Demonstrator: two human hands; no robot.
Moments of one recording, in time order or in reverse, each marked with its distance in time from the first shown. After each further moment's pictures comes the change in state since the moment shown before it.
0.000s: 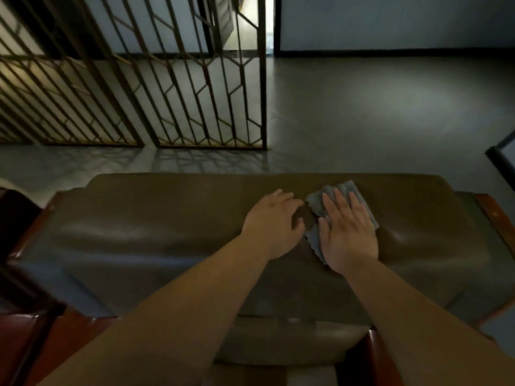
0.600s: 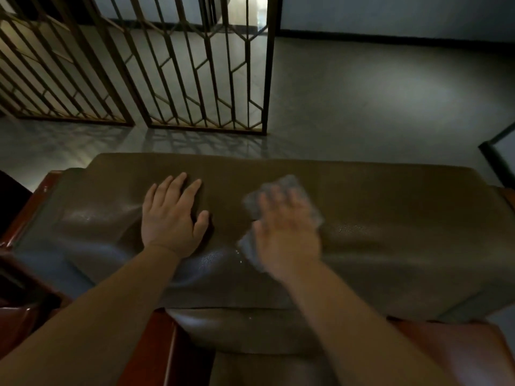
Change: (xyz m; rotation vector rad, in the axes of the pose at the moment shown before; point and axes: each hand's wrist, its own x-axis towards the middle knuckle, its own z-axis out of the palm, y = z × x) left_hand -0.096 -0.217 0.004 0.247 0.300 -0.330; right_hand -0.016 -0.179 0.015 -0.014 0.005 -0.276
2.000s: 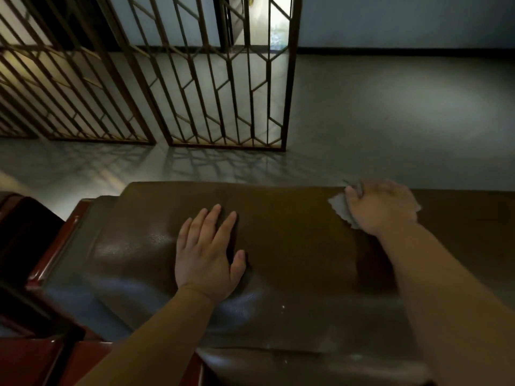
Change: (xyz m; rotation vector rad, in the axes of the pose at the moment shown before) left_hand 0.002 -0.011 0.016 -0.029 0.051 0.037; right_hand 0.113 0.112 -0.031 -0.033 -0.256 0.469
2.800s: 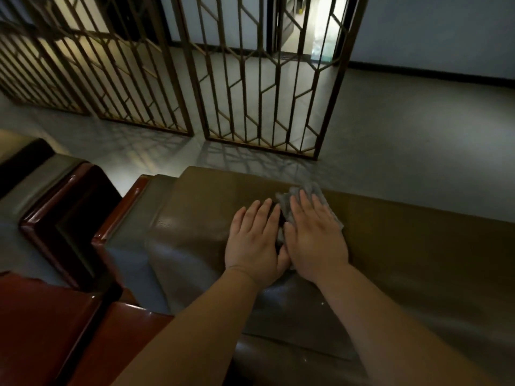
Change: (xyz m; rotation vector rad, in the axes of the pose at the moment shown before) left_hand -0.004 0.001 -0.009 -0.042 -0.104 0.005; right_hand -0.100 -0.168 0.046 0.110 0.153 -0.546
